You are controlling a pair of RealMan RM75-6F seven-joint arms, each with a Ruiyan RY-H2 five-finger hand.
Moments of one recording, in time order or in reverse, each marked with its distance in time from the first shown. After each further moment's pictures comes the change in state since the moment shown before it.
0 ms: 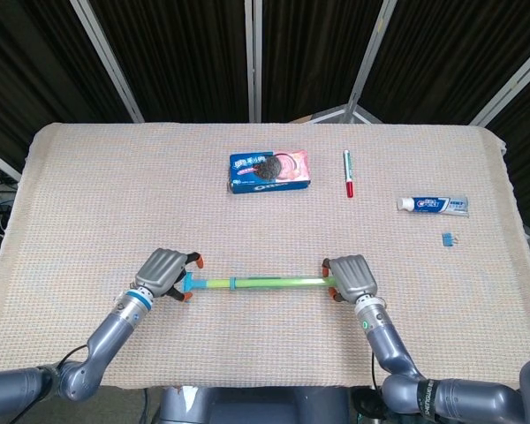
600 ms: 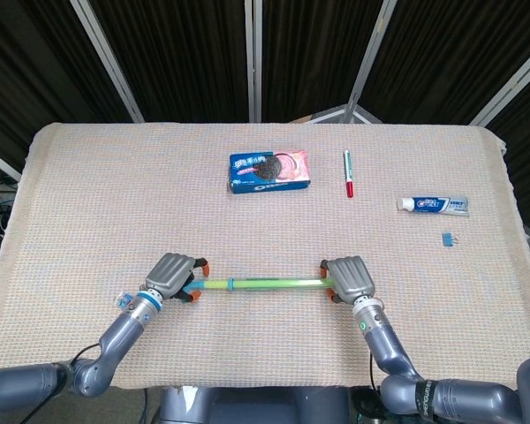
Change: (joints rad) left arm -0.038 -0.064 0.024 0.067 -0.040 -0.018 -0.030; right arm 0.005 -0.007 -0.007 -0.002 0.003 0.005 0.003
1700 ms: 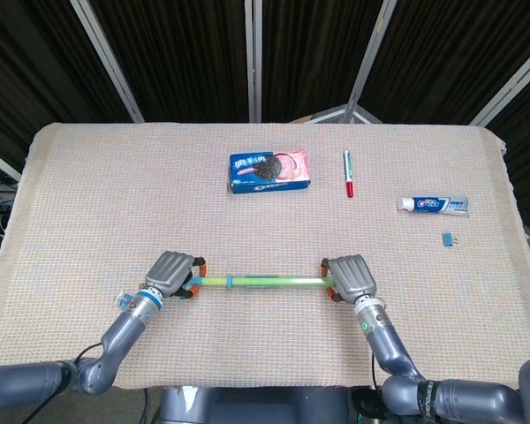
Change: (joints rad) left arm -0.023 -0.010 0.016 0.019 -0.050 0.032 0.031; right arm -0.001 0.015 -0.005 -0.005 -0.017 0.016 0.006
